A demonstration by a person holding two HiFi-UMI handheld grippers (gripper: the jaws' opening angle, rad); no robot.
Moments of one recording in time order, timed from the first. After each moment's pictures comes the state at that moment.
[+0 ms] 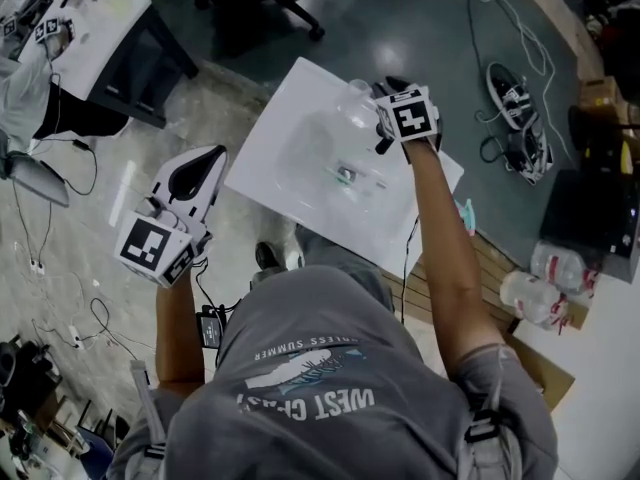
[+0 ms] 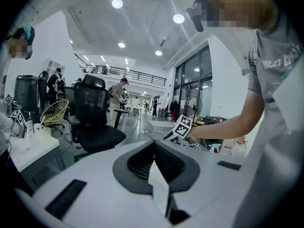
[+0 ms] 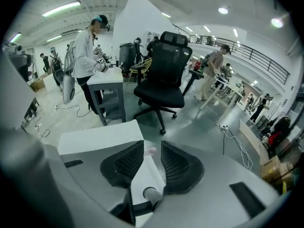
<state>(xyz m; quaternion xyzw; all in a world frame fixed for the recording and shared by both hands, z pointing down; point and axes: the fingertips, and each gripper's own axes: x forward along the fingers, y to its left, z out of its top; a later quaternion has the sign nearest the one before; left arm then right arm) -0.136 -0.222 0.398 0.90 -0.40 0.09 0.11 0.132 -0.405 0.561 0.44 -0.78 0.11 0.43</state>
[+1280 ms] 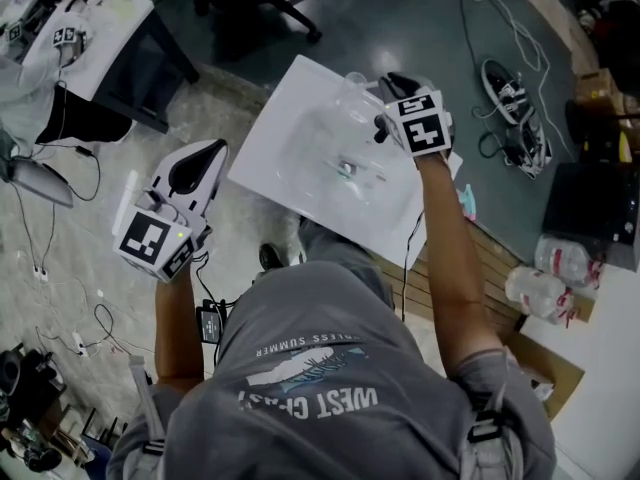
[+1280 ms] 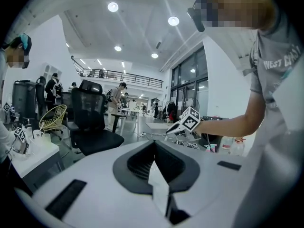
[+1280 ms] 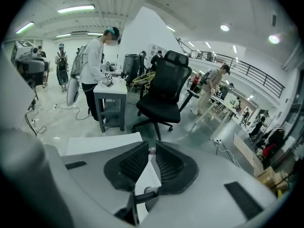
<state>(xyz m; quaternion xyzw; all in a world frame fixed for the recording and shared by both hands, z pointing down) -0.139 -0.195 0.379 0.91 -0.39 0.08 0.08 0.122 -0.352 0.482 0.45 -0.80 0.06 0.40</state>
